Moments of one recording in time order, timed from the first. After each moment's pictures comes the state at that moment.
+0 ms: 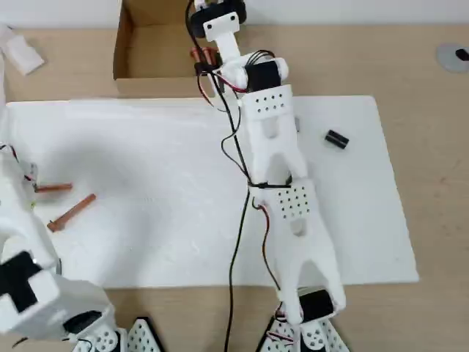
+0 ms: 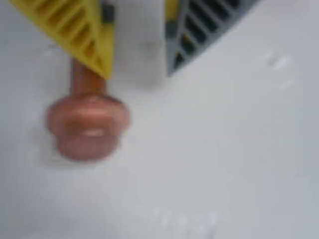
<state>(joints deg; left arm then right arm) -40.4 2.9 24.3 55.0 42.6 -20.0 64.8 -92.3 90.1 -2.4</state>
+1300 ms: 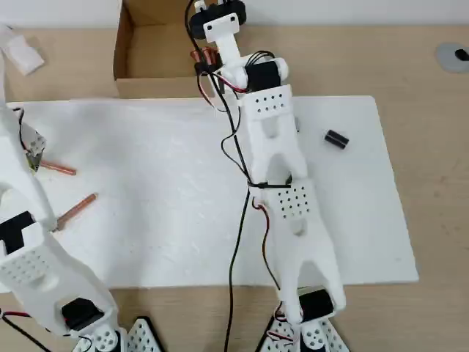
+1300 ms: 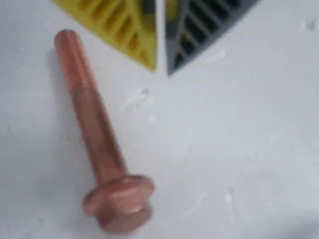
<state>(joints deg) -34.5 21.8 -14.8 81.3 13.4 -20.0 64.8 -92.3 90.2 -2.4</state>
